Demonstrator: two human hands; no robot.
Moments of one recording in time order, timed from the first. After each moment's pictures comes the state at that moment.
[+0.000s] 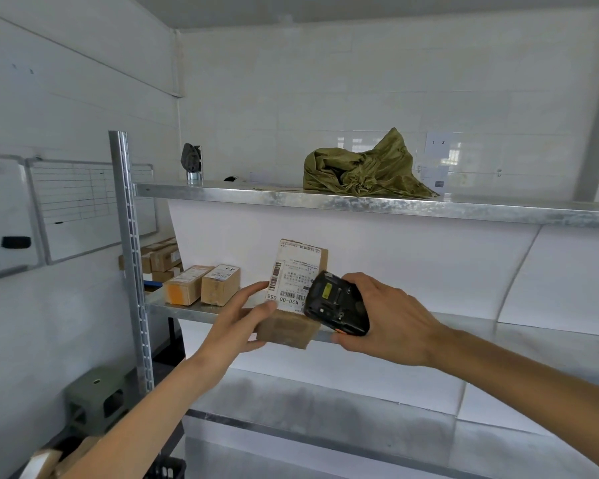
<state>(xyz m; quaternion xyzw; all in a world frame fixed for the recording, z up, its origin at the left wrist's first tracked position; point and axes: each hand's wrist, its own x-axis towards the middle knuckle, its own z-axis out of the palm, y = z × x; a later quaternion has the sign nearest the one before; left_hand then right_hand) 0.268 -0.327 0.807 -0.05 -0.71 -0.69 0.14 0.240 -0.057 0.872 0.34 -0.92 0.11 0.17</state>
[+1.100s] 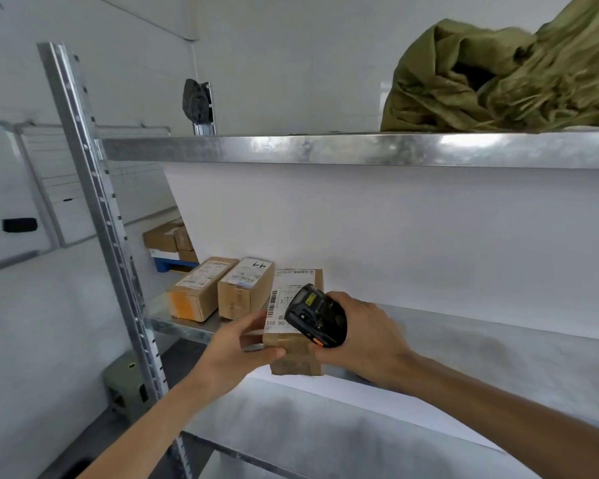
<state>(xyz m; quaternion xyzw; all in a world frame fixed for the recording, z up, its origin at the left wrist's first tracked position) 0.018 -0.489 0.714 0.01 -0.82 -0.55 0.12 -0.051 -0.260 0.749 0.30 -0.91 0.28 0.09</state>
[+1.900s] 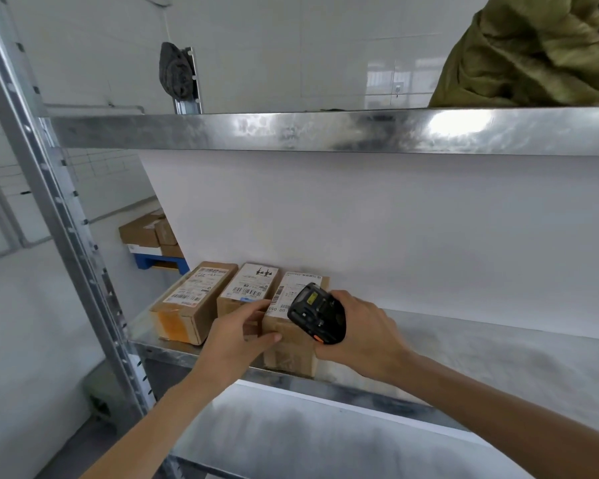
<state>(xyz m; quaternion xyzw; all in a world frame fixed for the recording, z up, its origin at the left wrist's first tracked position) -0.077 -0.562 0.693 0.00 -0.87 -0.47 0.17 -0.122 -0.331 0.734 0.24 -0.93 0.28 0.05</state>
